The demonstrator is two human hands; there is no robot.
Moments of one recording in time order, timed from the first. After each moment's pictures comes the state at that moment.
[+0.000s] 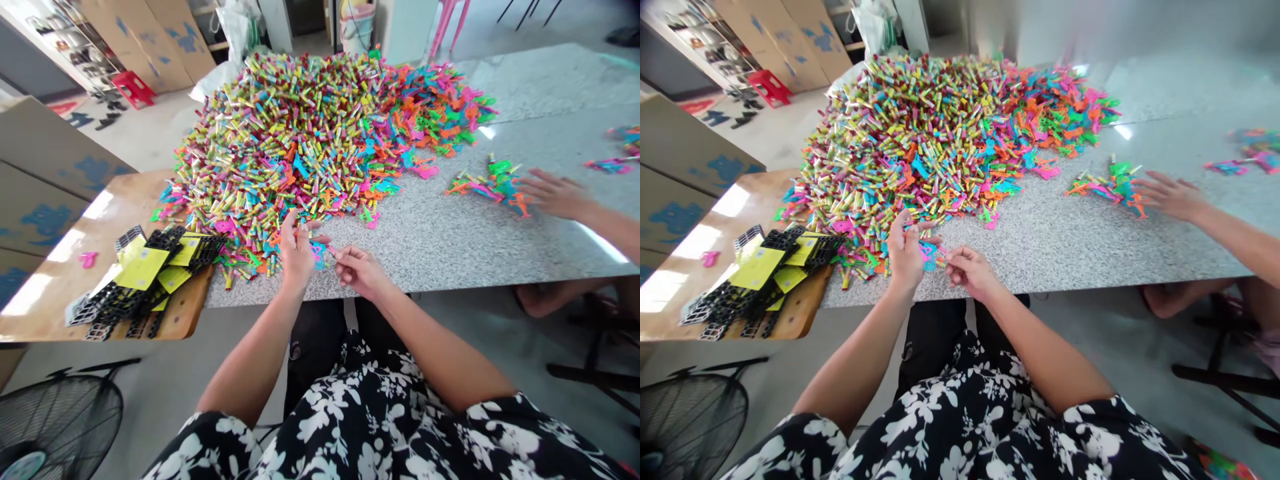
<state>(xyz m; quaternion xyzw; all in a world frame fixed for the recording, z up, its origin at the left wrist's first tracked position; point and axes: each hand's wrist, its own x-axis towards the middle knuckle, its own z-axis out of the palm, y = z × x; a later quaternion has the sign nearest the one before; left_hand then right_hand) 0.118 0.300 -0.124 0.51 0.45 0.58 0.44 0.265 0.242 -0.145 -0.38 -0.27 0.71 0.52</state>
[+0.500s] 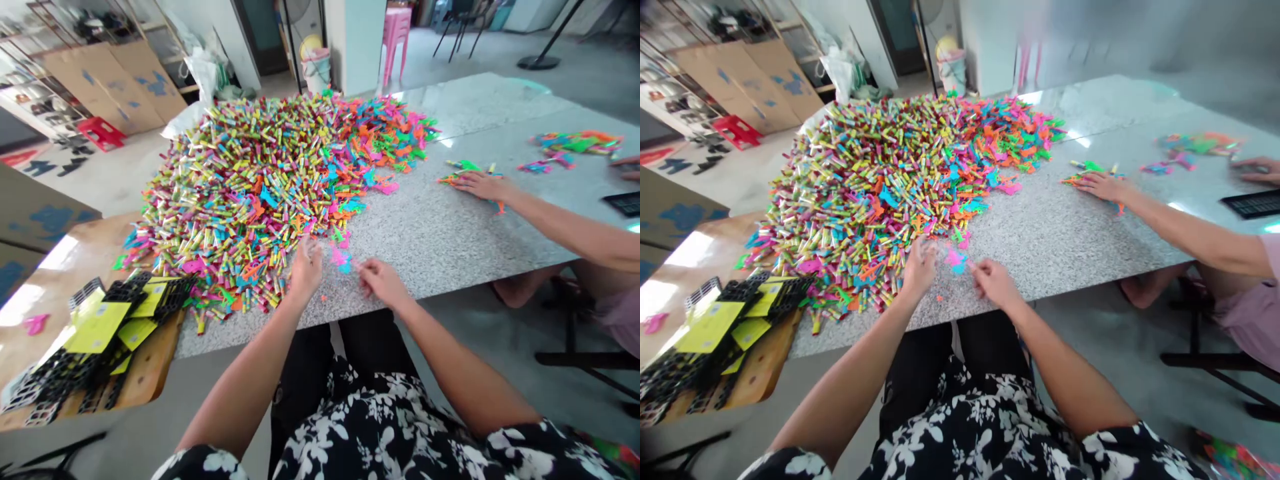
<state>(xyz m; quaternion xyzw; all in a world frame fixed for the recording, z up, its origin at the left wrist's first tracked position) 0.172 0.337 -0.157 0.67 0.51 0.39 0.37 0.372 0.230 -0.170 -0.61 -0.39 0.50 0.48</state>
